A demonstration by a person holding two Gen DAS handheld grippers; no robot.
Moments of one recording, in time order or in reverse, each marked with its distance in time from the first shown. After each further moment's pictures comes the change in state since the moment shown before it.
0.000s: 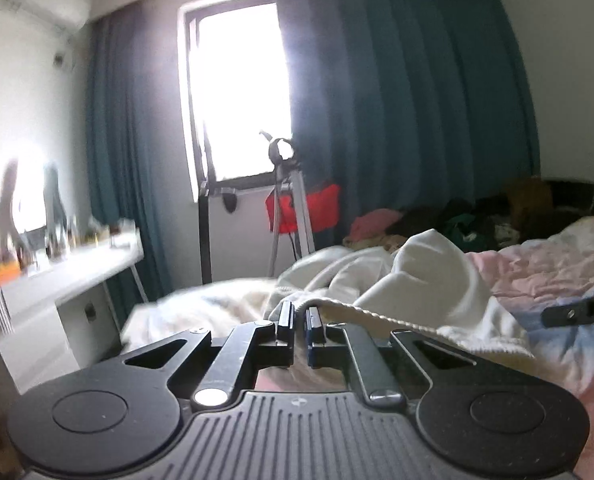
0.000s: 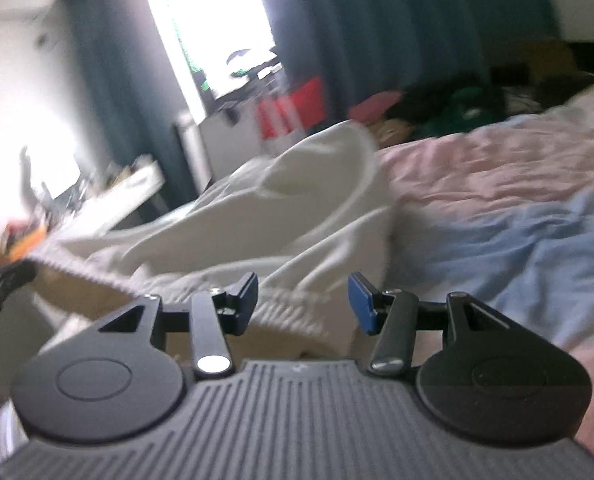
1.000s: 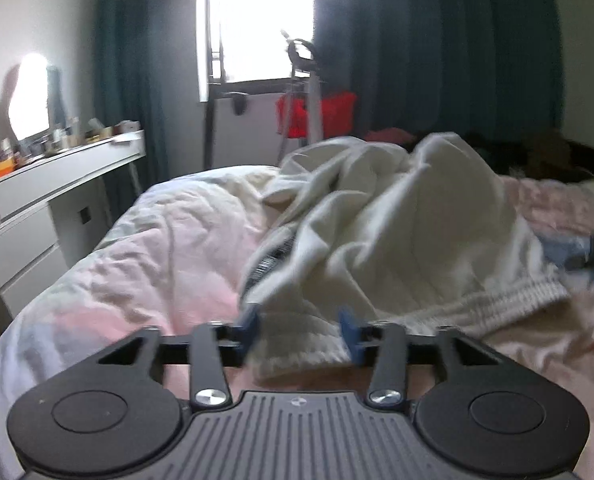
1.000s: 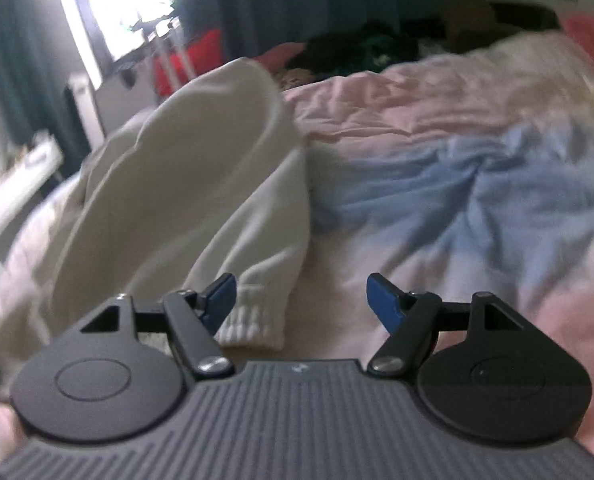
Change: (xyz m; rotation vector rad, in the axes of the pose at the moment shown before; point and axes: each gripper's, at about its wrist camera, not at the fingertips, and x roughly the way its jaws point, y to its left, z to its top) left arm 0.054 0.000 -0.070 -0.036 0.275 -0.026; right arm 0.049 -0.033 -0.021 0.147 0.111 -0.307
